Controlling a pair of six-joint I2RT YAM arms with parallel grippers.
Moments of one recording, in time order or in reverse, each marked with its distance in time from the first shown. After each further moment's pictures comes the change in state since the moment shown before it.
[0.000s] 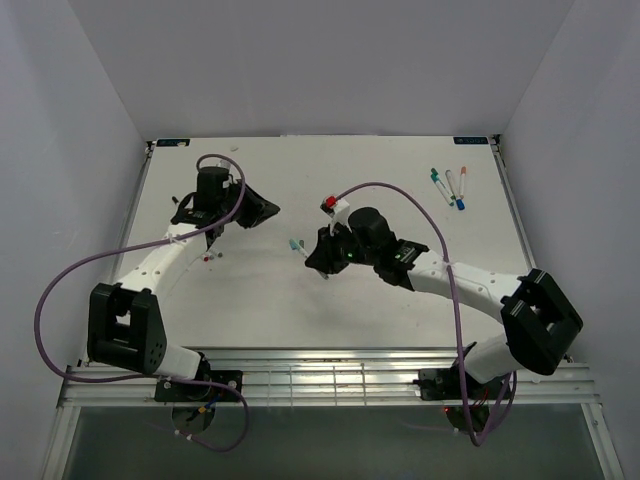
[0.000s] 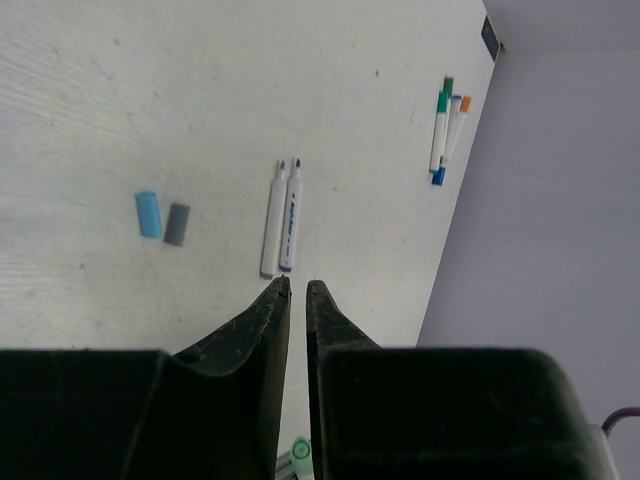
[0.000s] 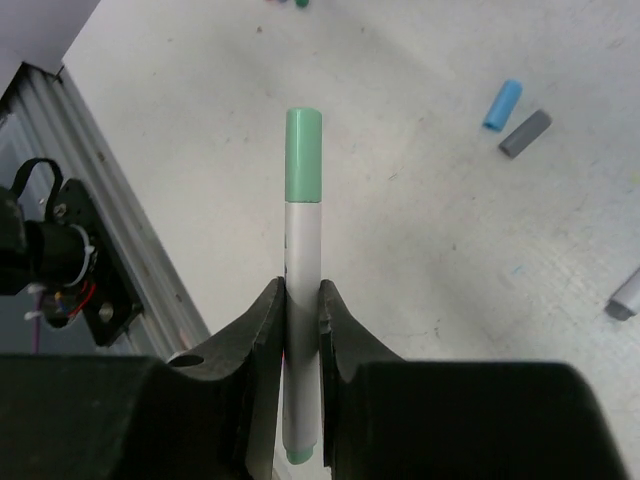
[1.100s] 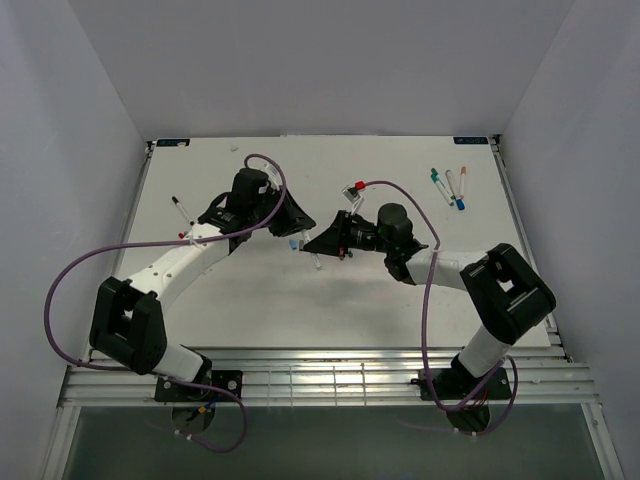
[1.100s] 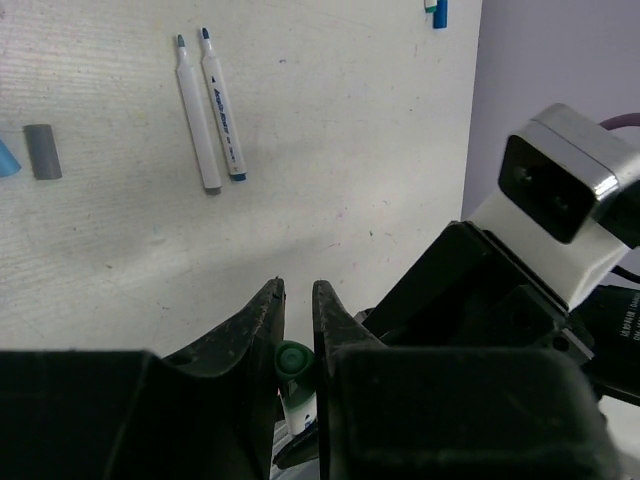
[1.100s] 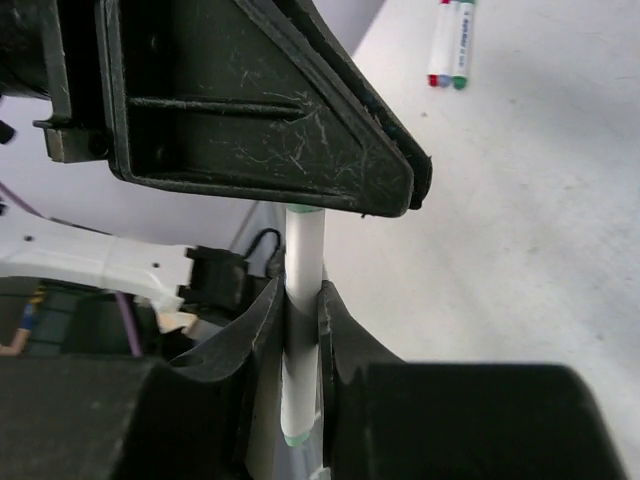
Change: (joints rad) left arm -0.204 0.032 0.072 -0.039 -0.011 0.144; right arm -0.219 0.175 -0.164 0.700 -0.490 0.552
